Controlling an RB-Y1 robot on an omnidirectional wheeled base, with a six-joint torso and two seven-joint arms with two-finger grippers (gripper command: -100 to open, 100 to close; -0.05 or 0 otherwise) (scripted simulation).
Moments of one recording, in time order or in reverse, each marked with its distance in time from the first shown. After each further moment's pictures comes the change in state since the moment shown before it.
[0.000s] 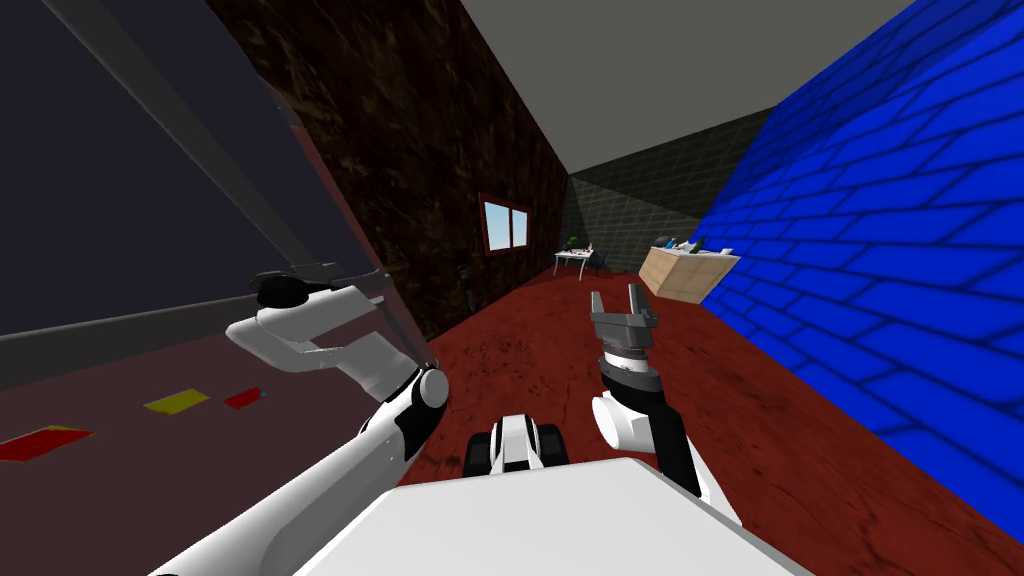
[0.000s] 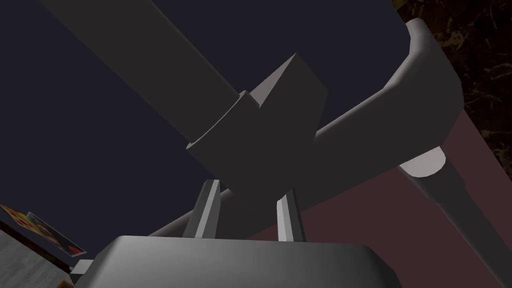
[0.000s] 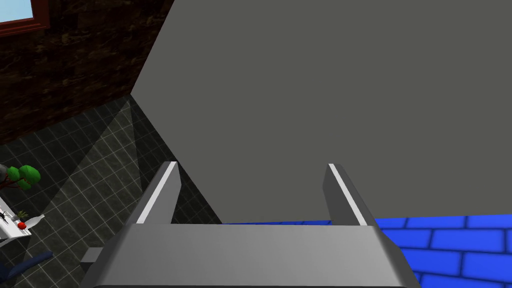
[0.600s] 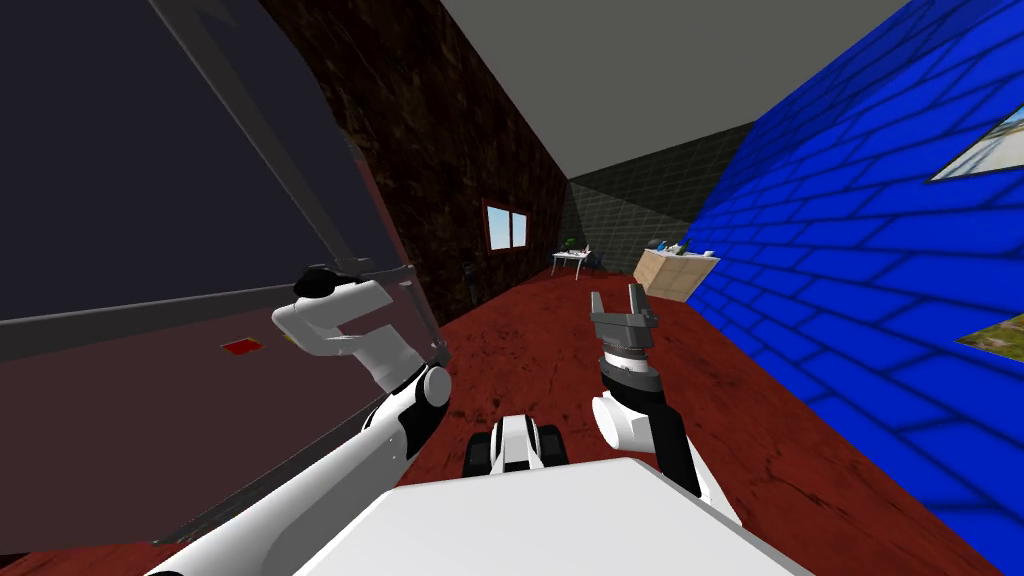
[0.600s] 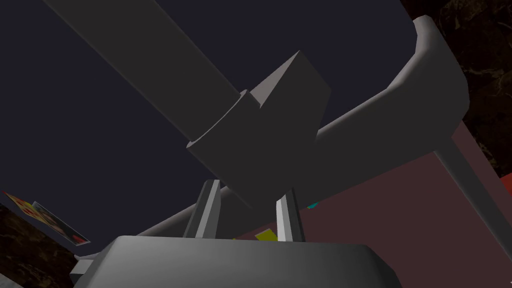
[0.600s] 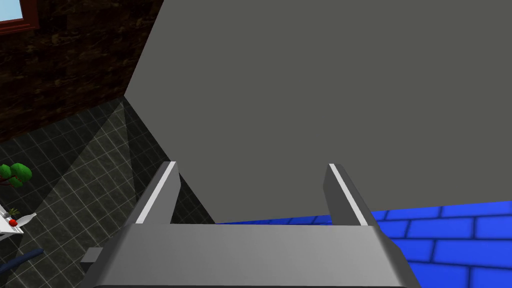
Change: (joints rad) left arm -0.027 -0.008 -0.064 0.077 0.067 -0.008 0.001; right arm 0.000 0.000 0.000 0.000 0.000 0.000 0.000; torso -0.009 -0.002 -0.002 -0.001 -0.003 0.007
